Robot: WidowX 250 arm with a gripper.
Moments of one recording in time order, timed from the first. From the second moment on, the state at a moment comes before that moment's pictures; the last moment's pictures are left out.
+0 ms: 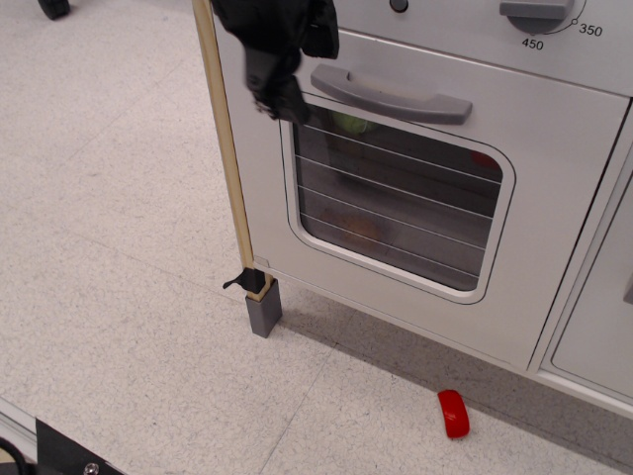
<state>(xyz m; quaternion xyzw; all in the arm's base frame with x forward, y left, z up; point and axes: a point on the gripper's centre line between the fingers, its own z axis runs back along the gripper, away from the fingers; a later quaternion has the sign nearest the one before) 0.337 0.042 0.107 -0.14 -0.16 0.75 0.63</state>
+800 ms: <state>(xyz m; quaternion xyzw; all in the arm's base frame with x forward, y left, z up) 0.370 0.021 0.070 -0.16 -0.14 0.78 0.59</state>
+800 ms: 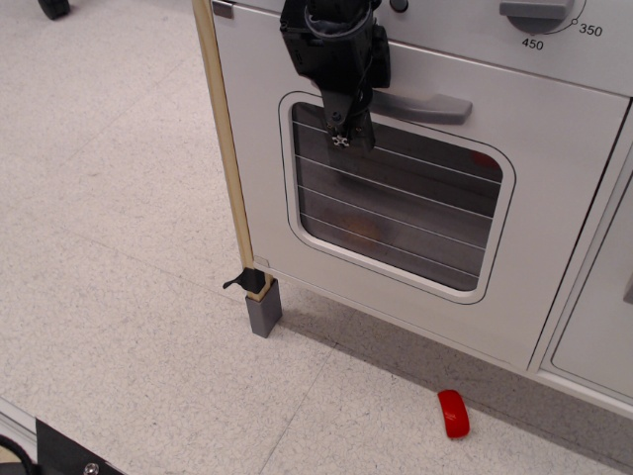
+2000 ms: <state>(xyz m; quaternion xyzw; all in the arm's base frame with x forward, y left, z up) 0.275 0.062 0.067 -0.11 -0.10 0.71 0.69</state>
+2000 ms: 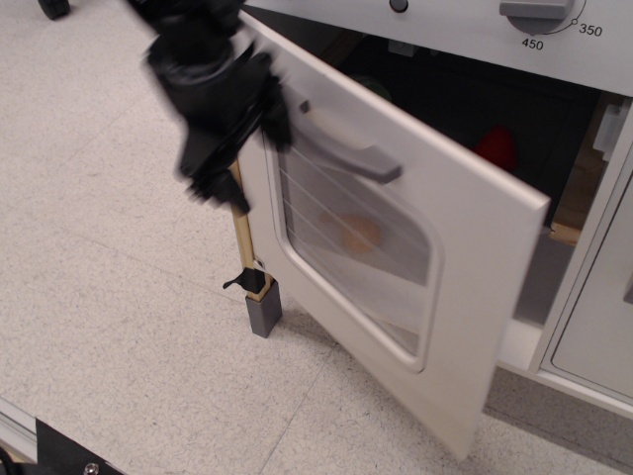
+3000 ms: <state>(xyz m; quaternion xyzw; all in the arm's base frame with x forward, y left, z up) 0.334 -0.066 0.112 -0.13 -0.06 0.67 0.73</state>
